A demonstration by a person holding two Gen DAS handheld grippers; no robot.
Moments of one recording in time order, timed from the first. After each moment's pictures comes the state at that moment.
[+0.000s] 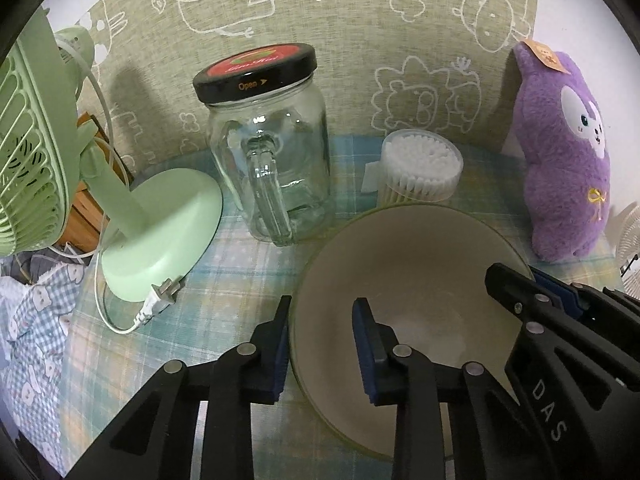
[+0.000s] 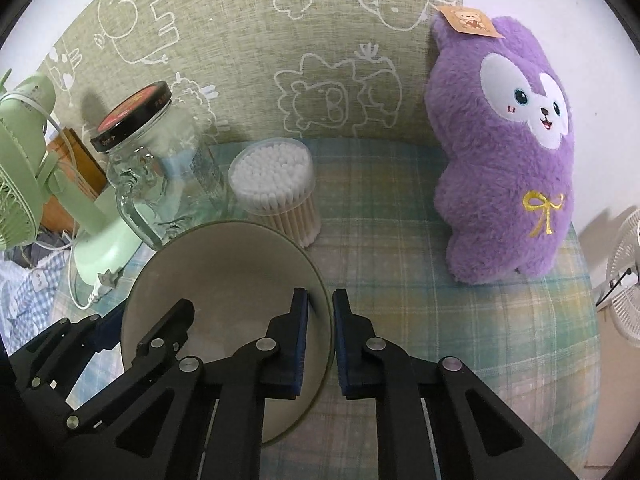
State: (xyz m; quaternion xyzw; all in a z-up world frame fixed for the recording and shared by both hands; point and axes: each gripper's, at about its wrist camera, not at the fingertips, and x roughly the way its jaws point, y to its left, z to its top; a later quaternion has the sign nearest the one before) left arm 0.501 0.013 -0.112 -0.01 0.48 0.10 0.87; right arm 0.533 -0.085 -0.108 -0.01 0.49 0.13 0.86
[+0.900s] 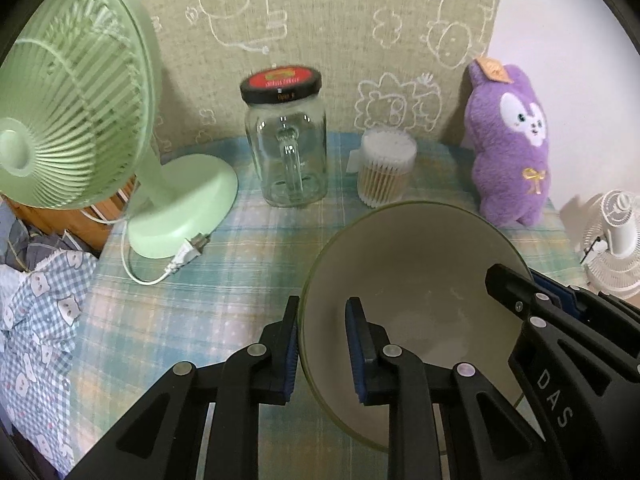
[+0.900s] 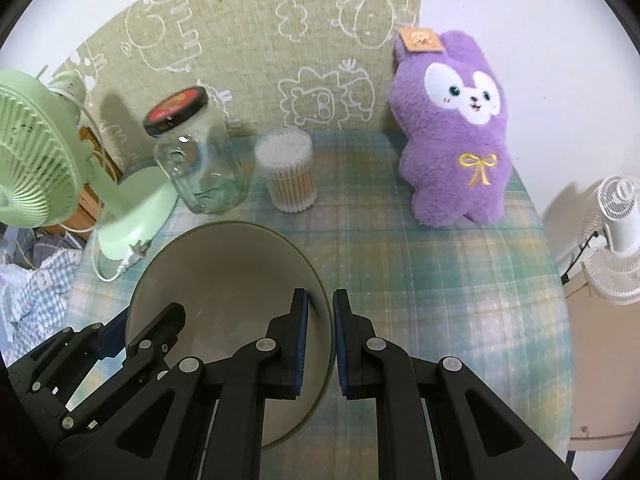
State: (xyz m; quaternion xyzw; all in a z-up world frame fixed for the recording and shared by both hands) left arm 0.422 0.014 -0.068 -0.02 0.47 0.06 0.88; right arm 0.448 -0.095 -0.057 0.01 0.48 0.10 0.87
